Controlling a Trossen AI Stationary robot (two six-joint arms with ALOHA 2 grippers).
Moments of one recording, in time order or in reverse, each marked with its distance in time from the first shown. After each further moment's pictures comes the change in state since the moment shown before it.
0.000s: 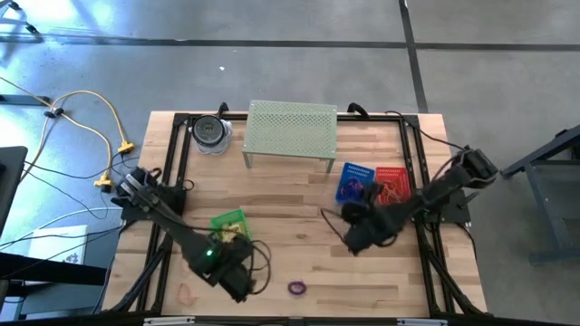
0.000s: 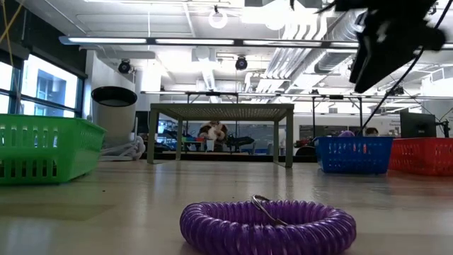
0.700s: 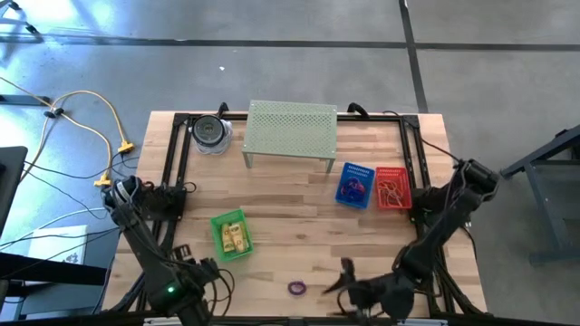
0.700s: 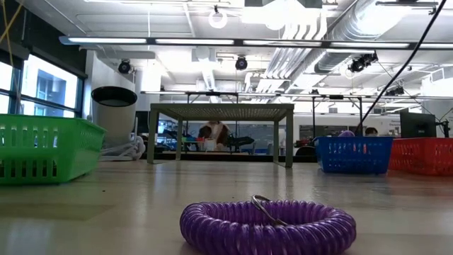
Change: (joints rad) left arm -0.267 0.012 -0.003 -0.210 0.079 0.027; right arm 0.374 0.086 0.000 1.352 -0.166 -0.416
